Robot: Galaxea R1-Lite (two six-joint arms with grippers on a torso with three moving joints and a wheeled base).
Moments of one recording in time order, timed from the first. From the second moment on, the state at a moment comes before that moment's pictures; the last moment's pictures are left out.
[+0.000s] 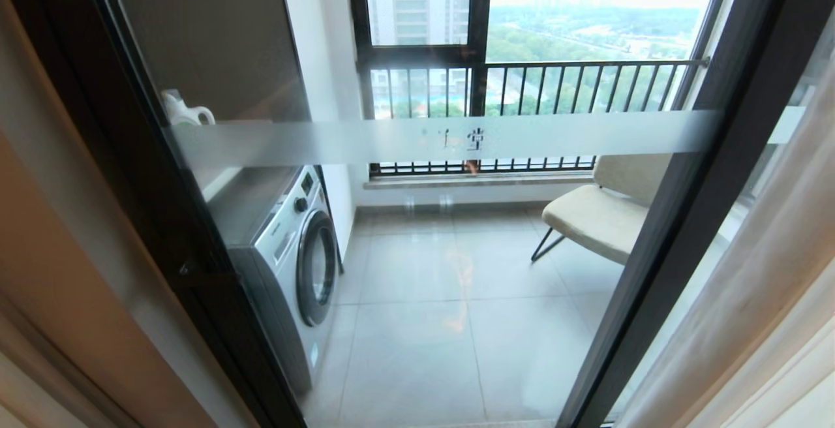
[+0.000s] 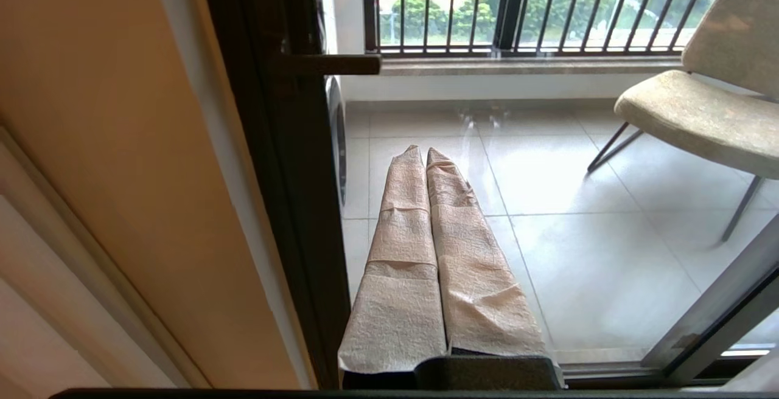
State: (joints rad) left arm 0.00 0.00 0.00 0.01 -0.01 -0.02; right arm 0.01 0.00 0.00 0.00 -0.01 -0.03
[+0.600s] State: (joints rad) left arm 0.00 0.00 0.00 0.01 -0.01 -0.02; right arm 0.01 0.00 0.00 0.00 -0.02 0.02
